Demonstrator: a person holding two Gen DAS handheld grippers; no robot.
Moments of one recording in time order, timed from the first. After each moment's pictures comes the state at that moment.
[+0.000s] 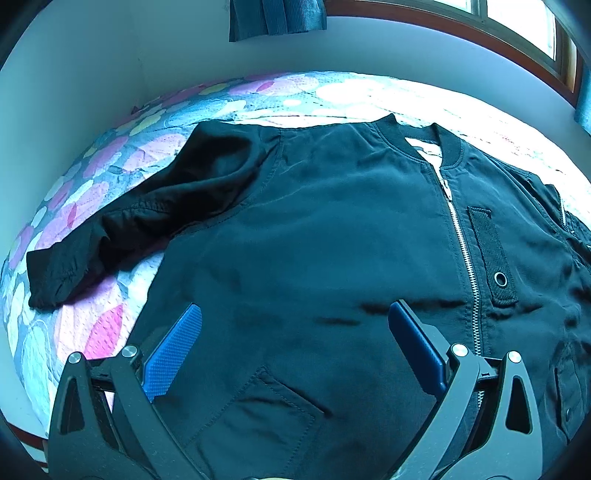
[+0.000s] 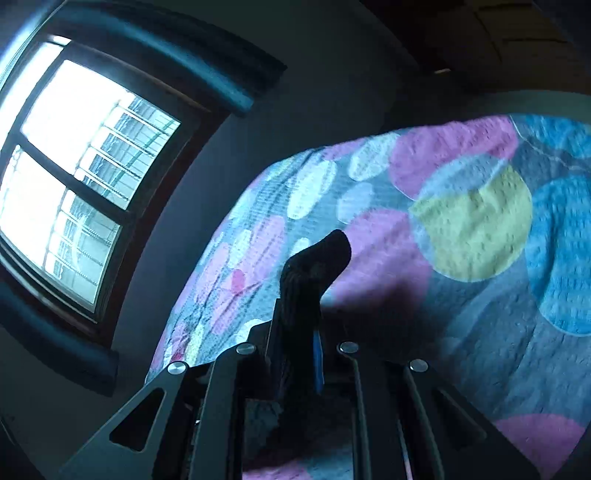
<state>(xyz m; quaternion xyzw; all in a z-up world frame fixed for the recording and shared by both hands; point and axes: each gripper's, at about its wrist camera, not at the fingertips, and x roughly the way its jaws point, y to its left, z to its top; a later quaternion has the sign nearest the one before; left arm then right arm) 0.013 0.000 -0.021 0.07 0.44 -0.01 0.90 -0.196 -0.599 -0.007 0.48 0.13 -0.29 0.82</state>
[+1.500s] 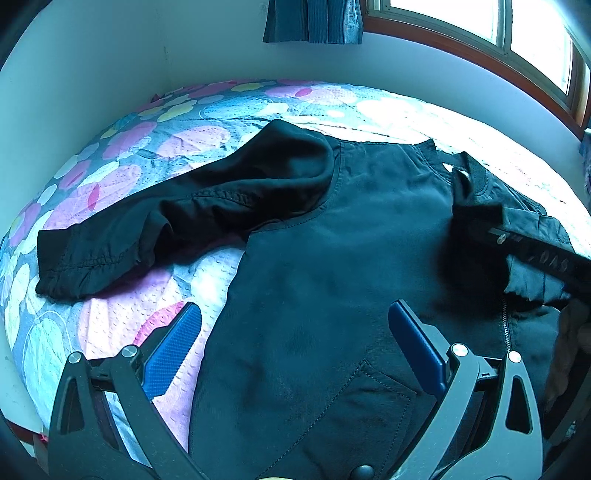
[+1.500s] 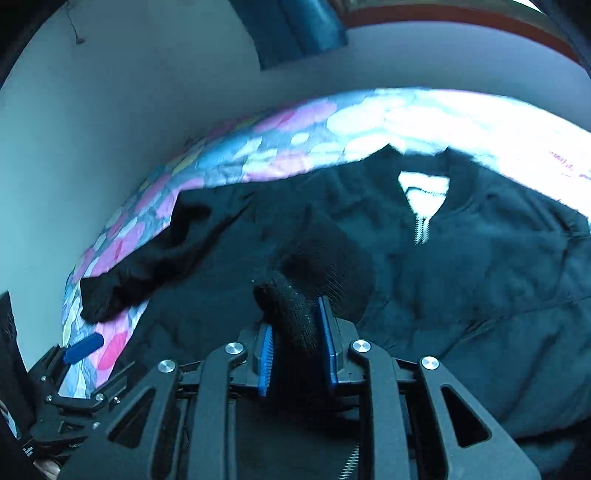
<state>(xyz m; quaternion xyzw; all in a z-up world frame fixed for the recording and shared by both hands) 0.006 0.073 -0.010 0.02 0.42 0.00 0.91 0.099 -0.102 -0.026 0.13 0.44 0.15 0.88</state>
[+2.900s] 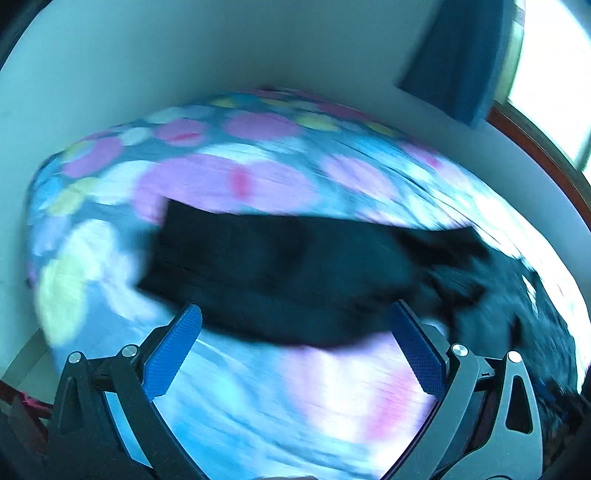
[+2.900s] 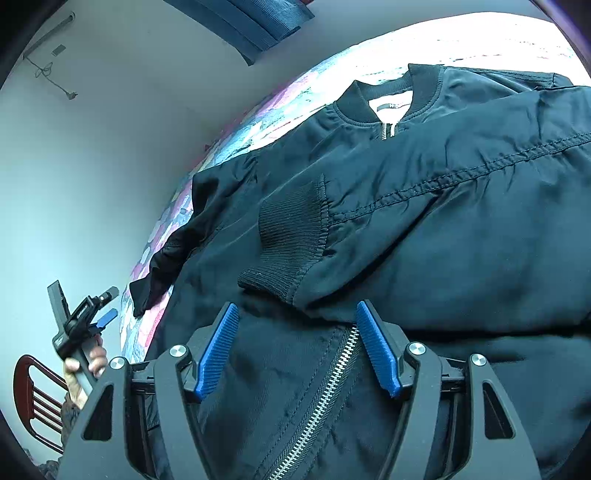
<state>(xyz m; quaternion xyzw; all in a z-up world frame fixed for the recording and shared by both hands) 0.005 0.315 0.016 -0.14 0.38 0.12 0.91 0.051 -0.146 -0.071 0.27 0.44 0.20 0.83</state>
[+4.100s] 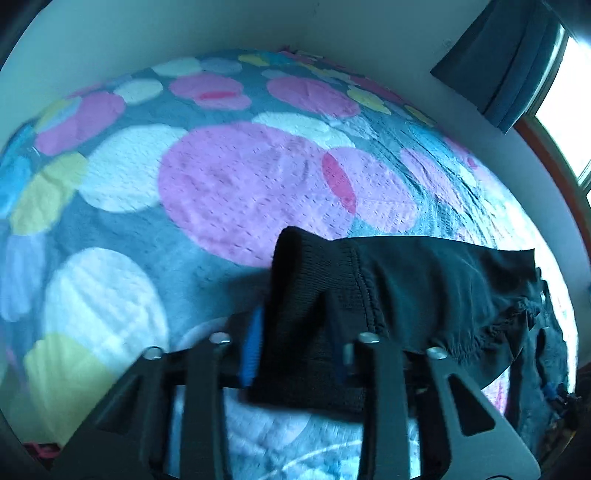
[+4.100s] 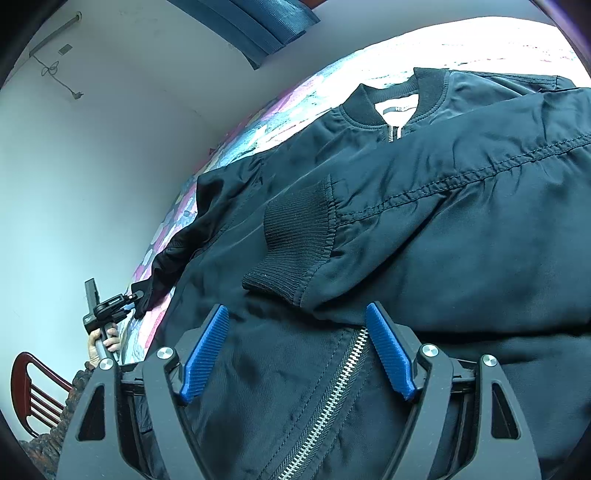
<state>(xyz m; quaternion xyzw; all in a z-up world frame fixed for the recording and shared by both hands) 0.059 0.444 -0.024 -0.16 0.44 0.06 0.88 0.051 -0.141 -0.072 0.27 0.43 0.20 0.84</state>
